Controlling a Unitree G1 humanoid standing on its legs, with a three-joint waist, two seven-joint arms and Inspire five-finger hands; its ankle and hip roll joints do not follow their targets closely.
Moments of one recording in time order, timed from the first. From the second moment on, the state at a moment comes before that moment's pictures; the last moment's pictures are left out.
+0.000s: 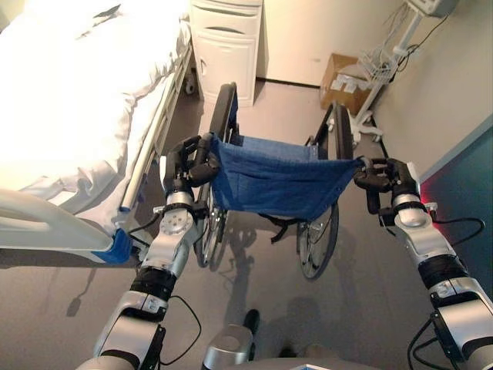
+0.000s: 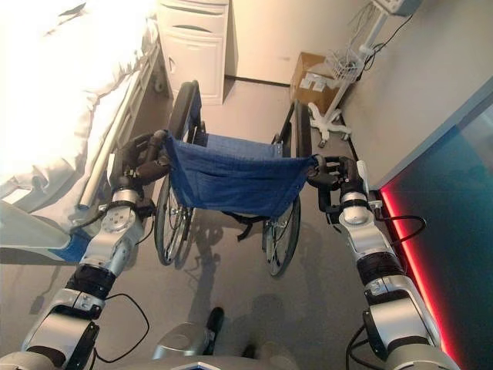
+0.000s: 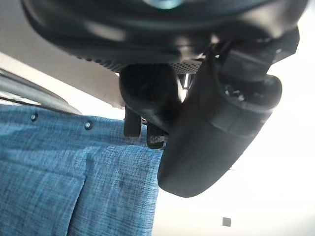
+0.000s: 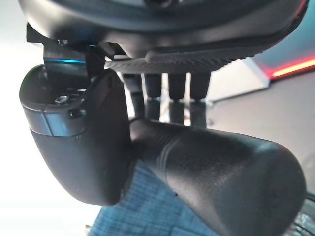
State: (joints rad) left arm -0.47 0.40 -0.21 0.44 -0.48 -0.05 0.39; right arm -0.55 -0.57 0.24 0.65 0.26 0.11 -0.24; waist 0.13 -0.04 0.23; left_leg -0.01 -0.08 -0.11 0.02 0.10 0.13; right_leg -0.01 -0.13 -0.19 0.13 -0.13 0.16
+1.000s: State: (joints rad) left arm -0.47 0.20 -0.27 0.42 -0.51 -0.09 0.43; right arm -0.52 -0.73 0.18 0.60 0.16 0.11 -0.33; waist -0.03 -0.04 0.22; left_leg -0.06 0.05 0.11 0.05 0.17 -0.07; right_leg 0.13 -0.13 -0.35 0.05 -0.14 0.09
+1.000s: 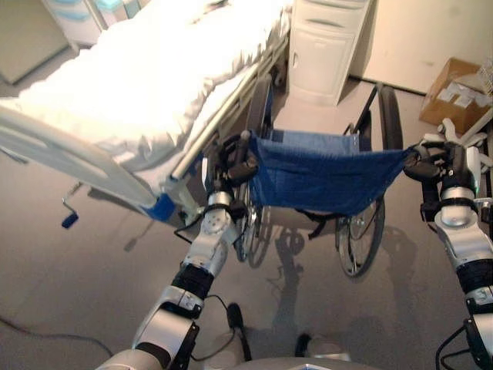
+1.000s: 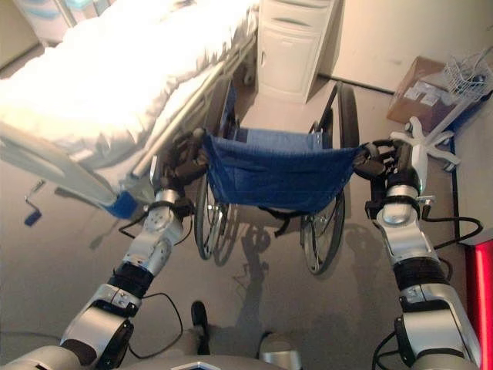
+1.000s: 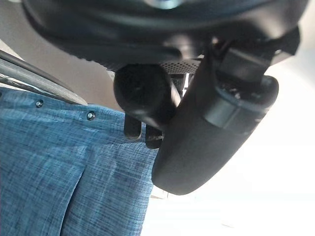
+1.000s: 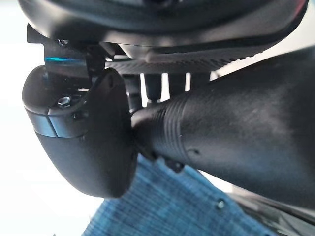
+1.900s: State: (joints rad) left arm -0.60 0.41 -0.22 0.46 -0.51 -0.10 0.36; right arm -0.58 -0.62 0.20 0.54 0.16 0.03 -0.37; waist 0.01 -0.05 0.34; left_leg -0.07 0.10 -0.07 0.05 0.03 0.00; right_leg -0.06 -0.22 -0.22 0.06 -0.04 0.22
